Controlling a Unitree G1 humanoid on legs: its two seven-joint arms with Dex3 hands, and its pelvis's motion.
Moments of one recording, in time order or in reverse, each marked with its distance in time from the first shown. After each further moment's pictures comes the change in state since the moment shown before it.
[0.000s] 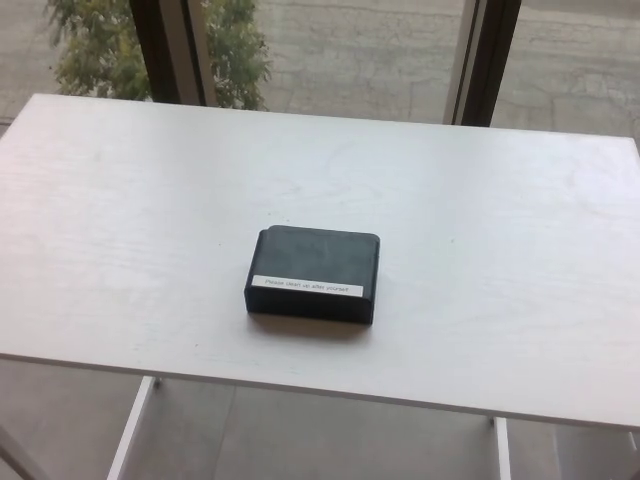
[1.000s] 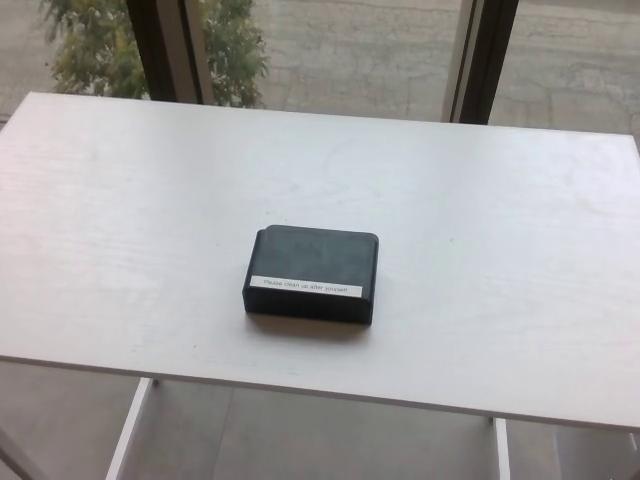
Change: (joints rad) left_arm -0.124 0.078 0.225 -0.363 -0.081 -0.084 0.071; right_arm -0.164 0.030 -0.248 -0.424 0.111 -0.313 -0.129
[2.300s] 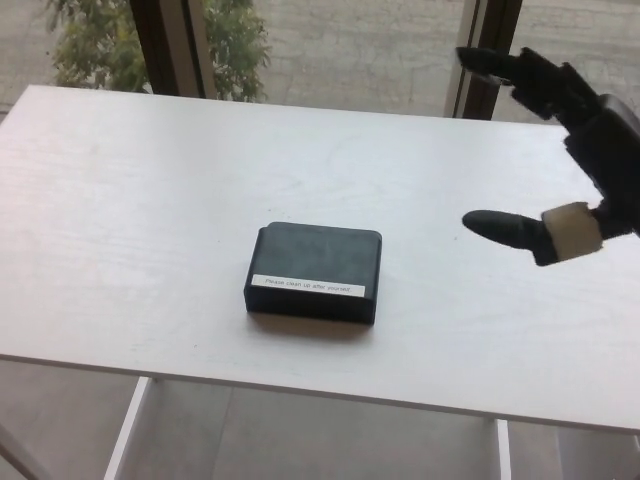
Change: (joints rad) left_arm 0.056 -0.045 -0.004 0.065 -0.029 0.000 -0.003; right_arm -0.779 -0.251 0.627 -0.384 -0.142 0.575 0.357
